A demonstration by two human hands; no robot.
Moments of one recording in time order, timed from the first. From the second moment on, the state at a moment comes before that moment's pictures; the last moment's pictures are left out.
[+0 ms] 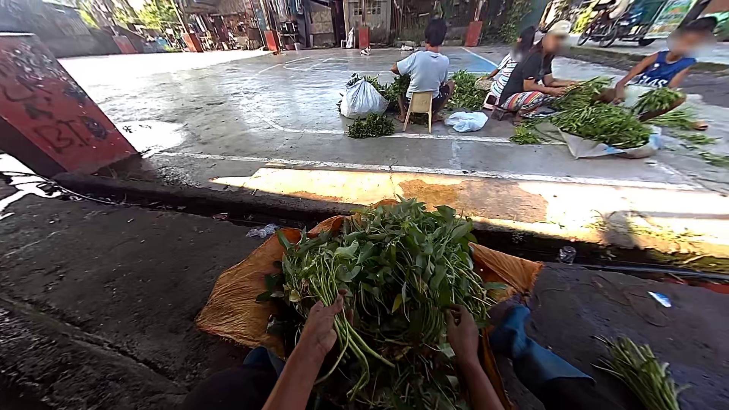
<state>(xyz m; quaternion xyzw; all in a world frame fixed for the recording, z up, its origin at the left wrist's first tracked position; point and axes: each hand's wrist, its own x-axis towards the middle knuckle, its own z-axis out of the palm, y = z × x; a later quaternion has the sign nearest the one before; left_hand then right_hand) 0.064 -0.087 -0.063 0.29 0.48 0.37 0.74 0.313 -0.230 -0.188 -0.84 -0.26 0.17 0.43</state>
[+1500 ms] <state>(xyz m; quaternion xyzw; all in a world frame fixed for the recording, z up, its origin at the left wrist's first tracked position) 0.070 -0.106 -0.081 0.47 0.39 0.26 0.74 0.169 -0.248 -0.189 -0.57 -0.47 0.25 0.62</state>
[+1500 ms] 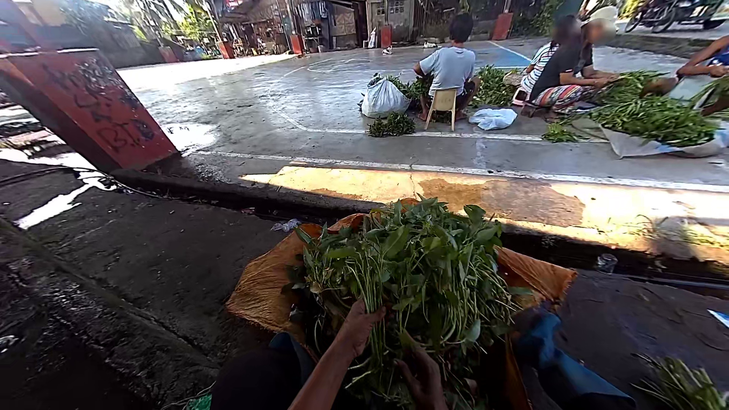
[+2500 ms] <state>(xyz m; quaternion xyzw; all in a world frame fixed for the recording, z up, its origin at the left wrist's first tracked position) 0.081 -0.114 -0.093 0.48 0.39 0.28 0.73 0.169 -0.228 -0.174 -0.64 -0.35 0.39 0.56</state>
